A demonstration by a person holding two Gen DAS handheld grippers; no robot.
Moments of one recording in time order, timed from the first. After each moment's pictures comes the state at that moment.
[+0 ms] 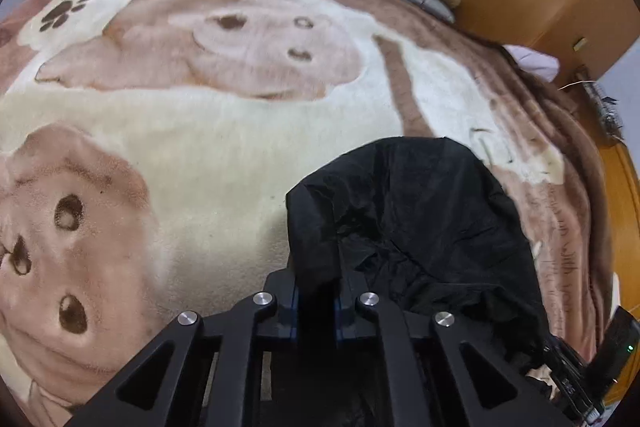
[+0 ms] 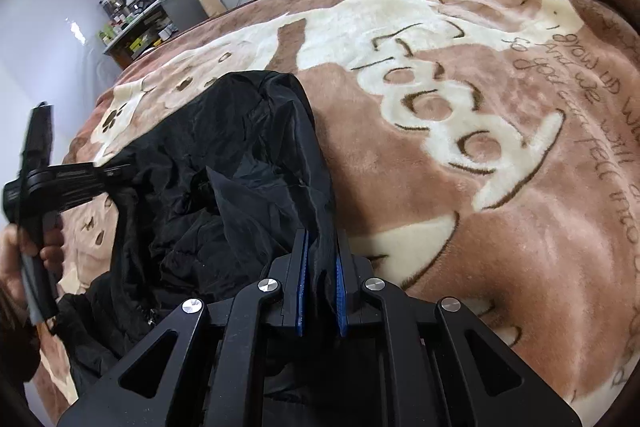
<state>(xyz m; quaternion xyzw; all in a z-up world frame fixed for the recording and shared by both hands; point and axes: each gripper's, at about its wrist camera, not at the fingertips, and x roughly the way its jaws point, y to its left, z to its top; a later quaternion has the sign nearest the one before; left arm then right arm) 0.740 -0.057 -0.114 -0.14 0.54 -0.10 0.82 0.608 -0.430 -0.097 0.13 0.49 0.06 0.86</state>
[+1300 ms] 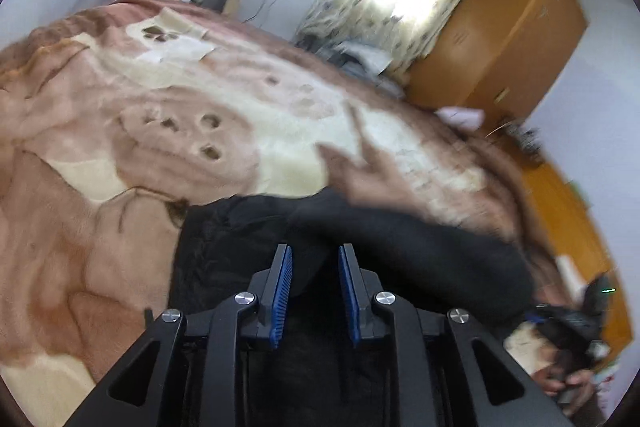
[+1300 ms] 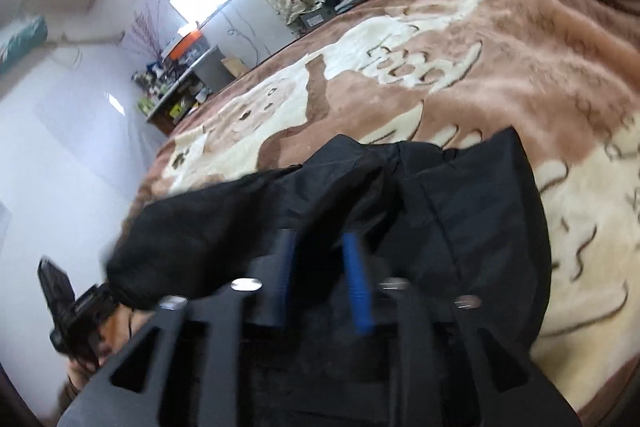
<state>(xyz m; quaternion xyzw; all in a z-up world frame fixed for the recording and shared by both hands) 0.421 0.063 -0.046 -0.22 0.36 -0.15 0.89 0.377 -0.434 -0.048 0.31 0.40 0.08 0.86</state>
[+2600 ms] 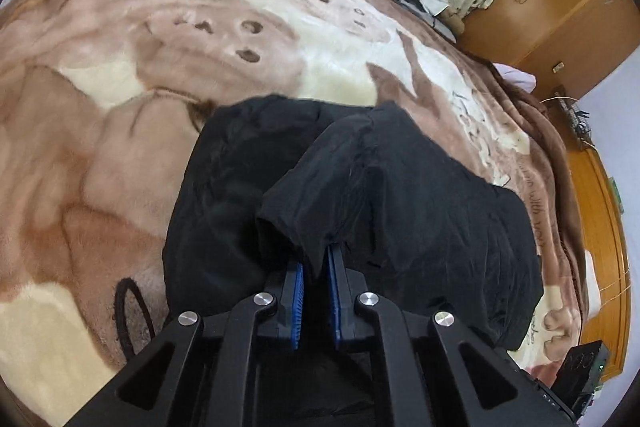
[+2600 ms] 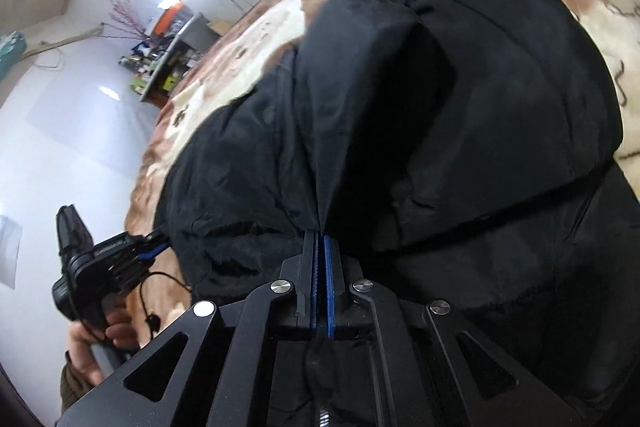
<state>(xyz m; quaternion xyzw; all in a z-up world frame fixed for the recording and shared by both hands) 0.445 0.042 -0.105 -0.21 0.52 -0.08 0.83 0.344 -0.355 -0.103 0.32 0.48 0.08 0.81</state>
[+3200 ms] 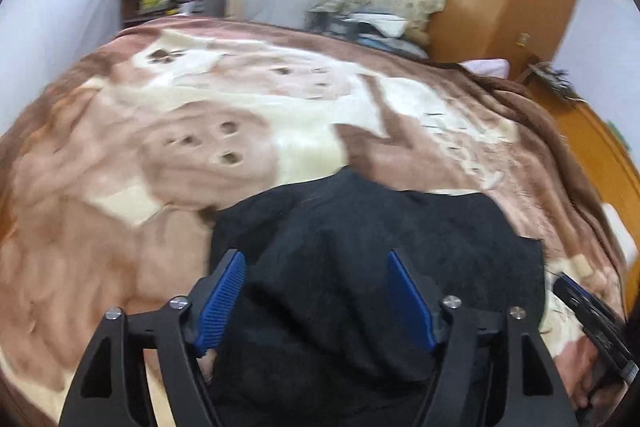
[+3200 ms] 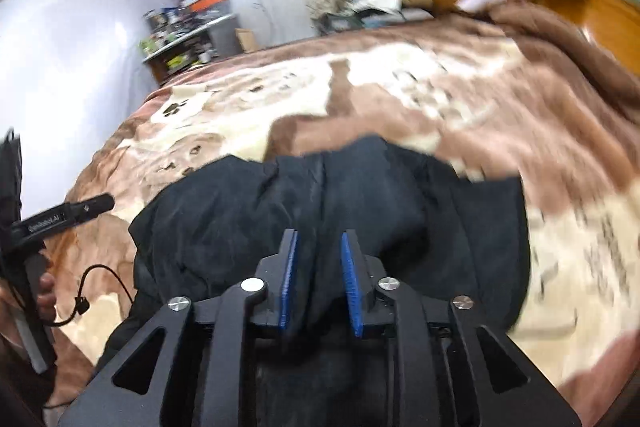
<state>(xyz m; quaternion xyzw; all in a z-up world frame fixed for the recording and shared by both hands) 0.427 0.015 -0.014 -0.09 0.43 -0.10 0.89 0.368 -0.343 -0.005 0.07 0.40 0.06 0.91</state>
